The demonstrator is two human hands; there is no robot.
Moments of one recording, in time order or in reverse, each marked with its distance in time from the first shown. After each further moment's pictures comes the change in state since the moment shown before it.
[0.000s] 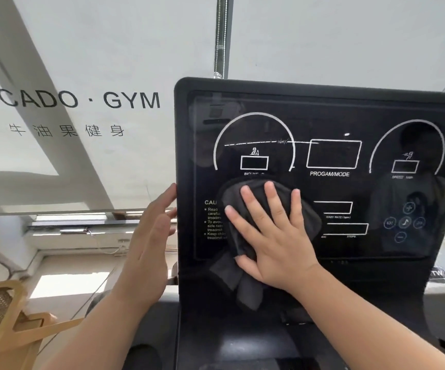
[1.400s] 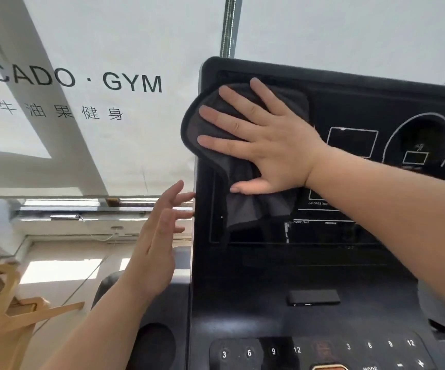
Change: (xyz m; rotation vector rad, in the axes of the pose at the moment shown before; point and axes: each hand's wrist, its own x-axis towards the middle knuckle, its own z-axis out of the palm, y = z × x) left_hand -0.015 -0.026 -0.024 -0.024 -0.059 -0.048; right_hand 0.148 0.054 -0.057 -0.103 -0.010 -0.482
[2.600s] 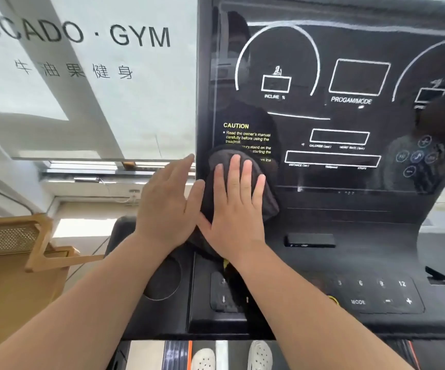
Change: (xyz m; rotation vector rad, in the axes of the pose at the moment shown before) left_hand -0.038 -0.004 0.014 0.844 0.047 0.112; right_hand -0.050 -0.254 0.027 0.412 -0.218 0.862
